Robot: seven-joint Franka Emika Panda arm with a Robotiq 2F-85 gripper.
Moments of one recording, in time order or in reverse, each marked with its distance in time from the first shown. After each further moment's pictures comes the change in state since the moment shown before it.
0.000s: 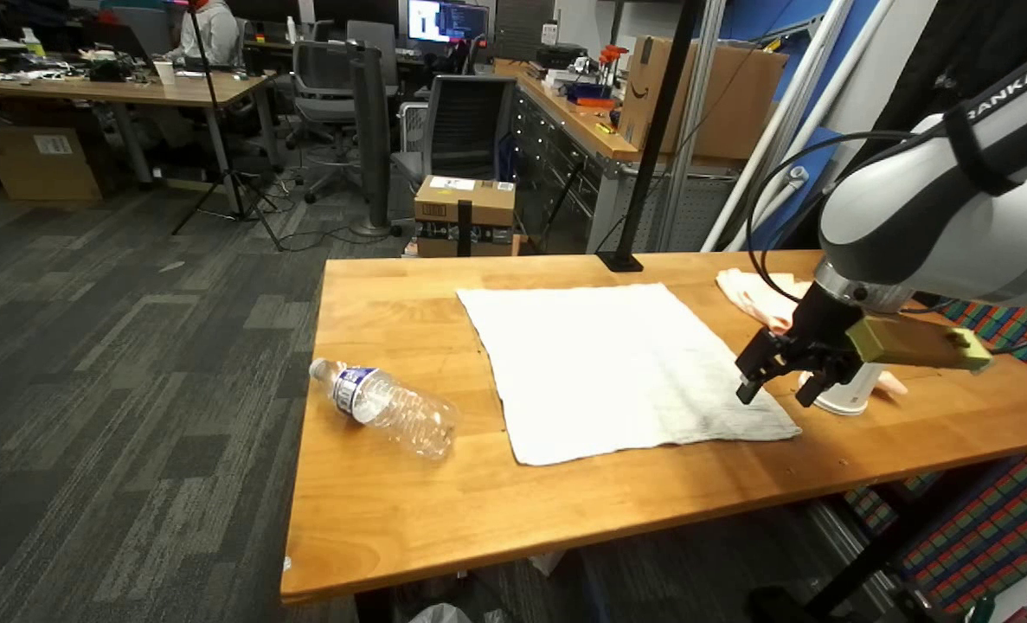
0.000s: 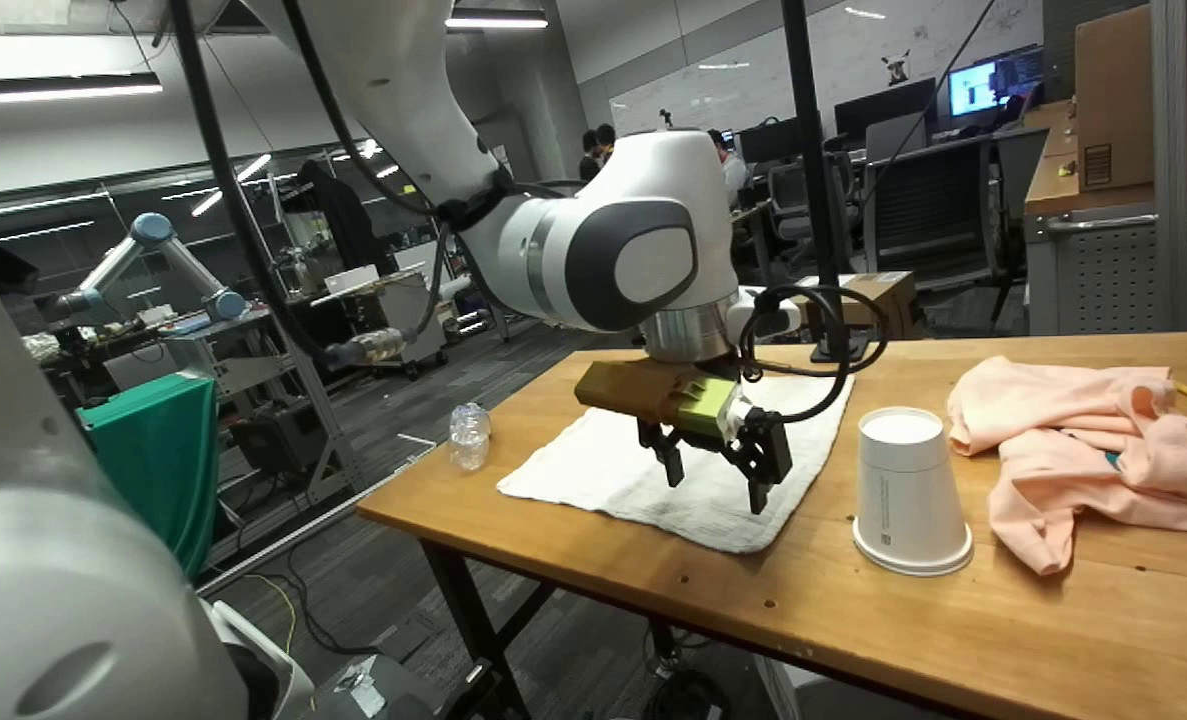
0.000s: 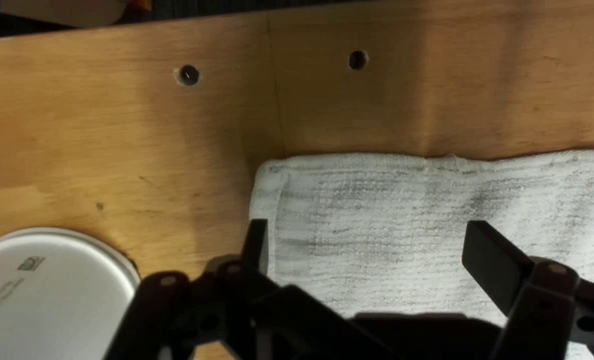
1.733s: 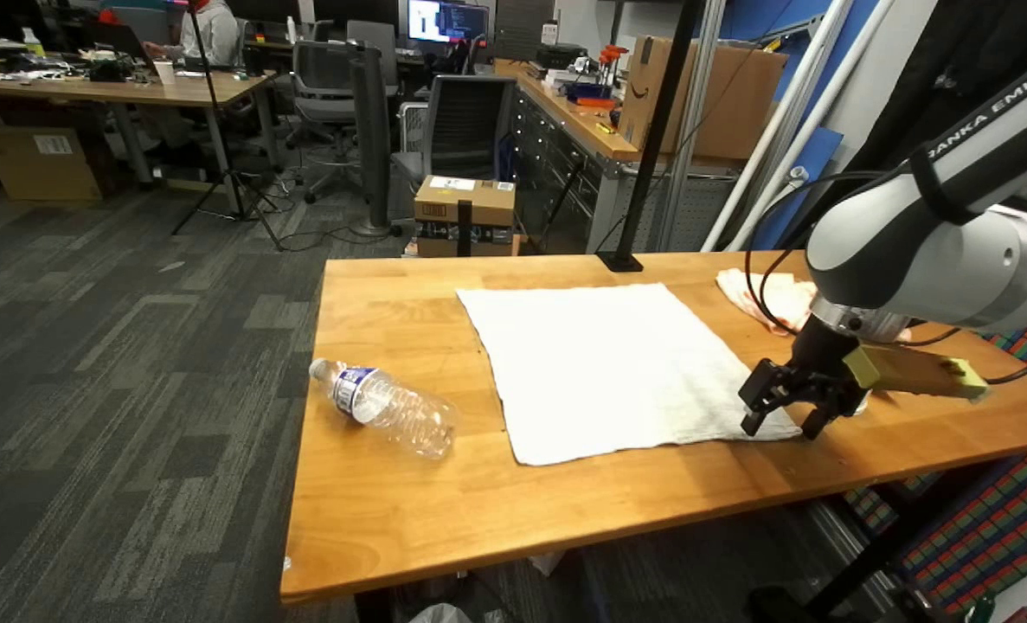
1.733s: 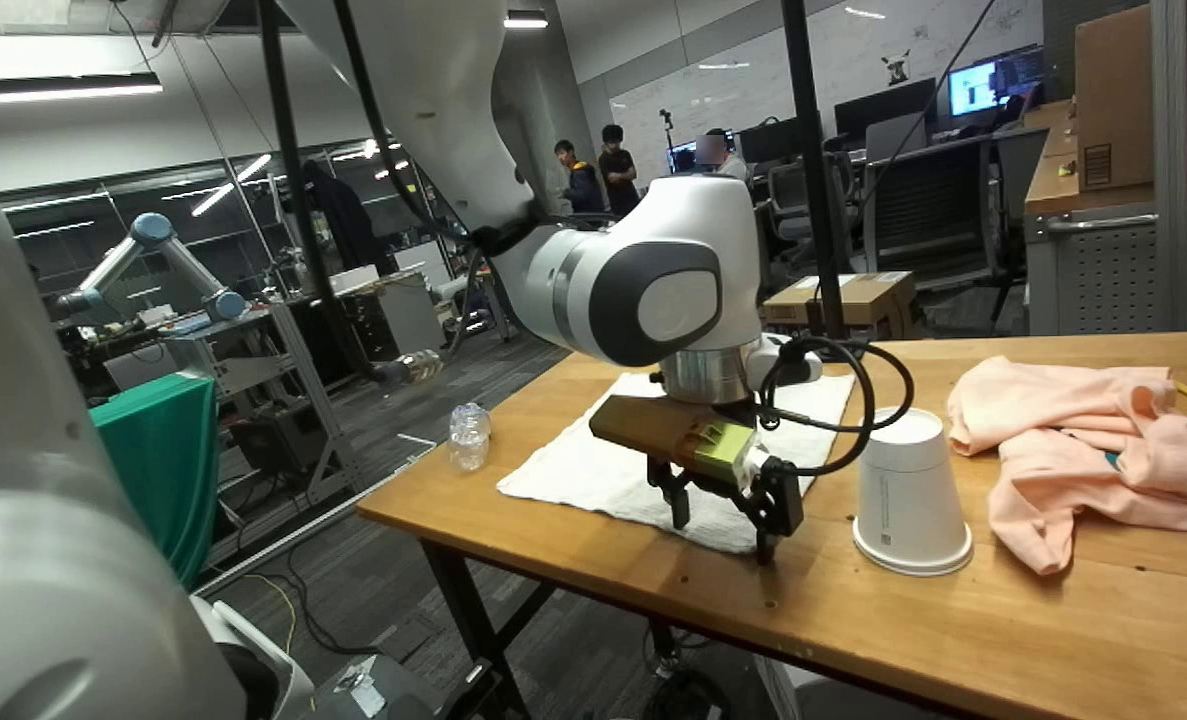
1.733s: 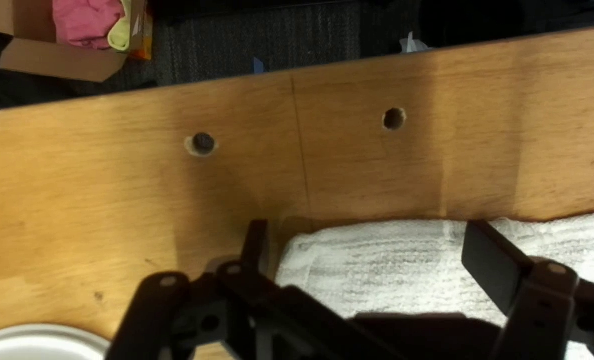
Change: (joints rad) arm -0.038 0.095 0.008 0.017 0.030 -0.025 -0.027
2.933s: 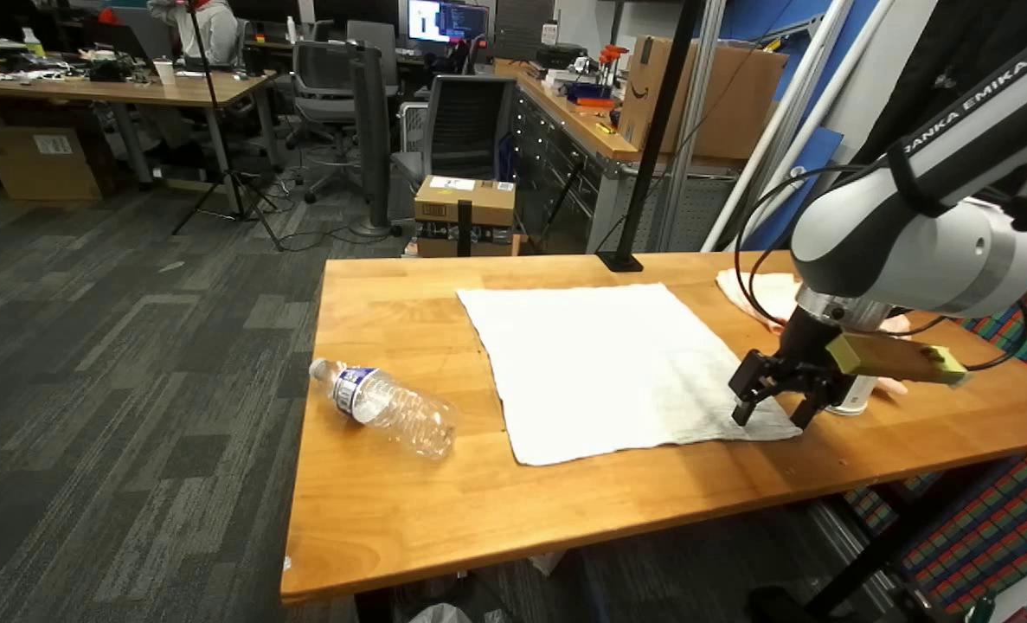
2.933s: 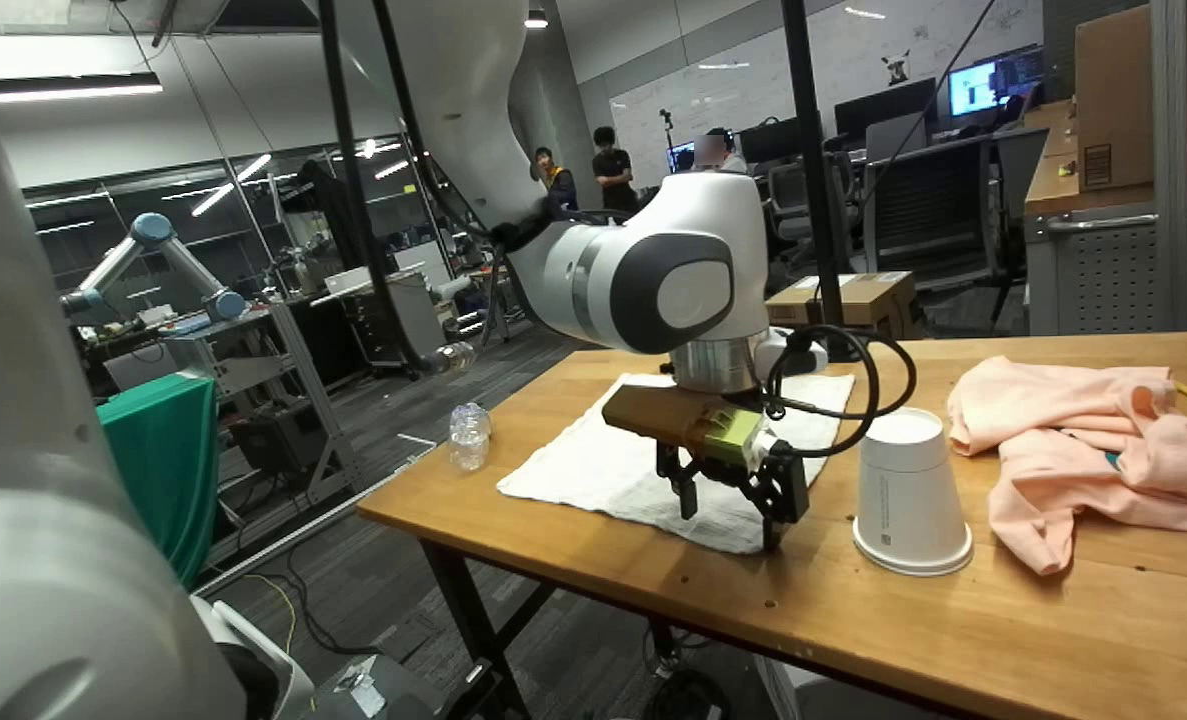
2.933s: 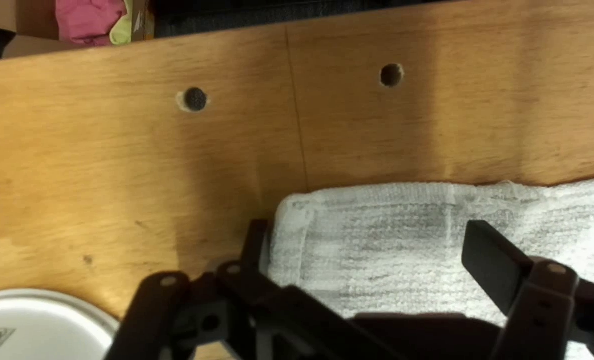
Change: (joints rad) arm 0.000 0.048 0.006 0.069 -0.020 -0.036 0.029
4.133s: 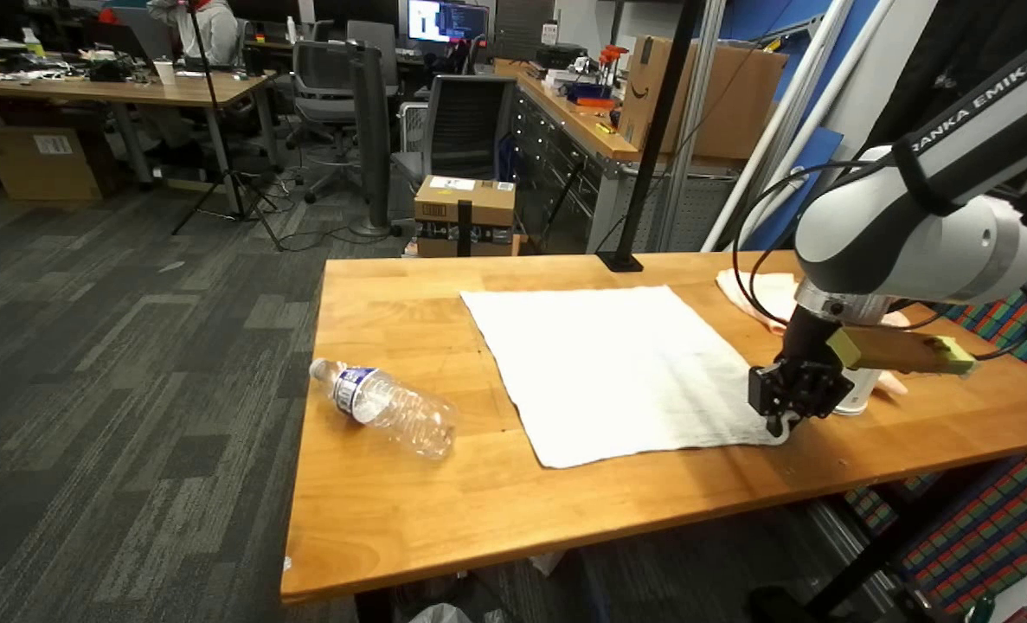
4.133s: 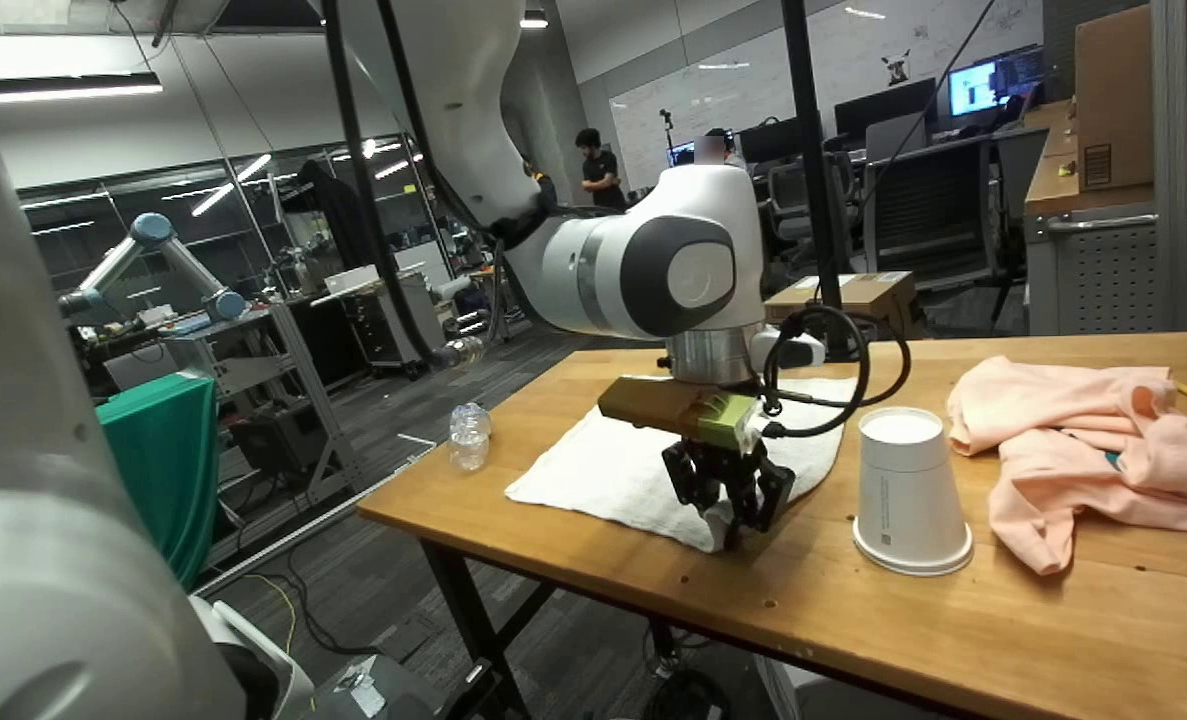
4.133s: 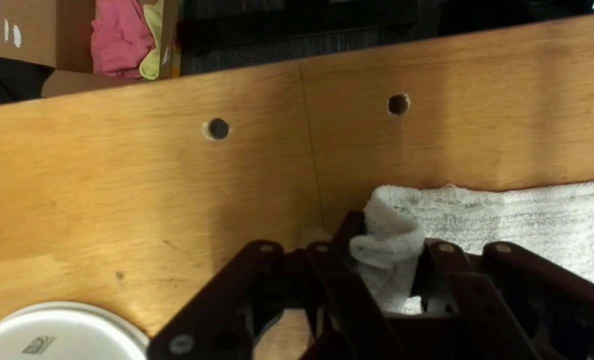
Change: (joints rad) arm -0.006 -0.011 0.002 0.021 -0.119 -0.091 0.115
